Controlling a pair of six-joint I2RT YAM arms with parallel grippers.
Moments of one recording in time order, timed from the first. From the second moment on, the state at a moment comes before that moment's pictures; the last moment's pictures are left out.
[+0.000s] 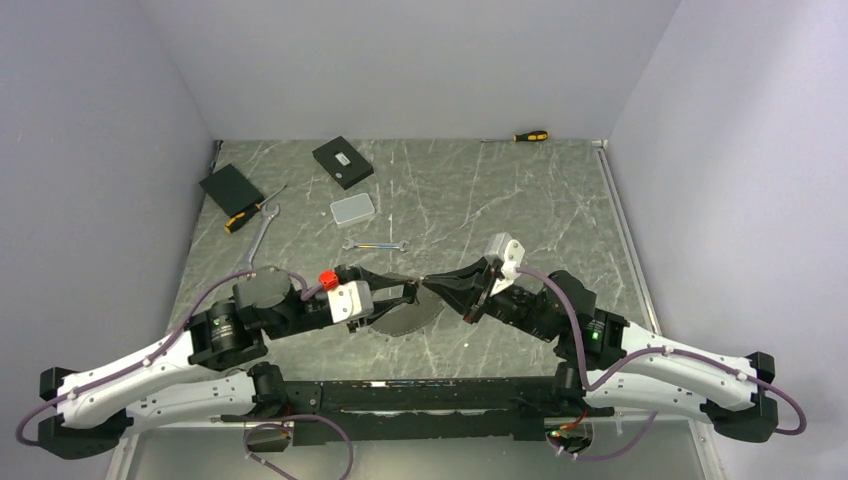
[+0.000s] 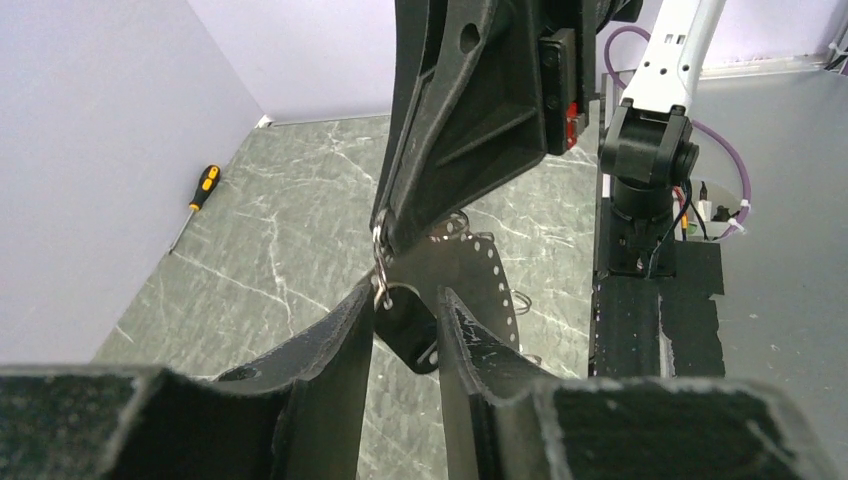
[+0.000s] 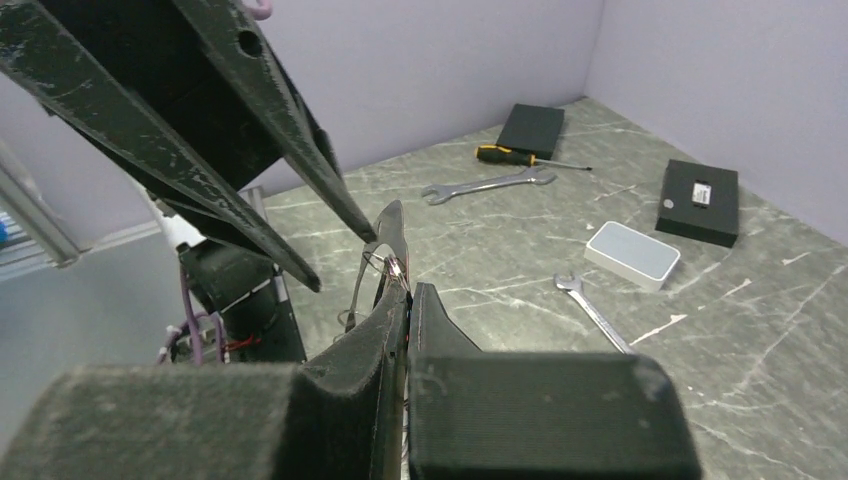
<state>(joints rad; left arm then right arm) -1.18 0.69 0.89 -0.20 0.11 0.27 1.22 0.71 0.73 0.12 0.09 0.07</state>
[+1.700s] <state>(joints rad) -1.19 0.75 0.87 -0.27 0.13 0.33 1.21 0.73 0.73 -0.01 -0.05 0.03</state>
